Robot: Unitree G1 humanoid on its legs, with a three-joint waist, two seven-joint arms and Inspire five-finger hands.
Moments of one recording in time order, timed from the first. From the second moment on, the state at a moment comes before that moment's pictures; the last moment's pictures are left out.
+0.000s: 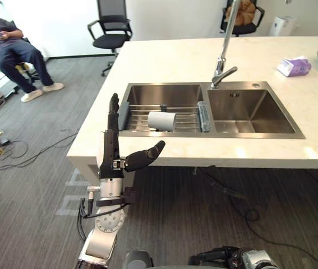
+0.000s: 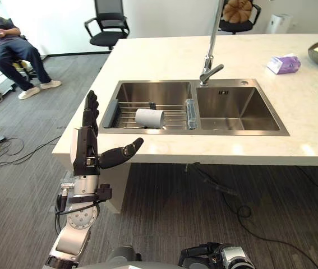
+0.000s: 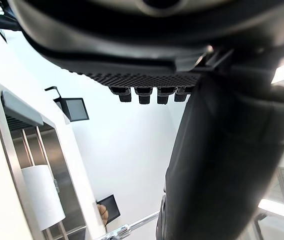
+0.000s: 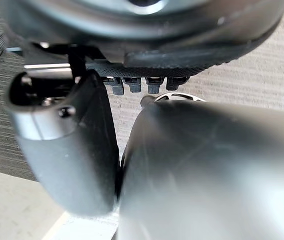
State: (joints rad) left arm 0.09 0.15 -0.19 -0.15 0.27 -0.33 0.37; right arm -0.05 -0.21 0.01 1.02 -0.14 0.44 0.36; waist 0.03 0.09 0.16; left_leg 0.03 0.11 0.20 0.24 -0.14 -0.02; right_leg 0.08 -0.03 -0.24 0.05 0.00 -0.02
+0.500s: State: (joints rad) left arm -0.13 0.34 -0.26 -0.11 0.50 -0.12 0.36; right arm -0.03 -0.21 0.01 1.01 -0.11 0.48 0.30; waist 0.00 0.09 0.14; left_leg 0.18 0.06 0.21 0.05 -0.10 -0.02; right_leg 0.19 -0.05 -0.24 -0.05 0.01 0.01
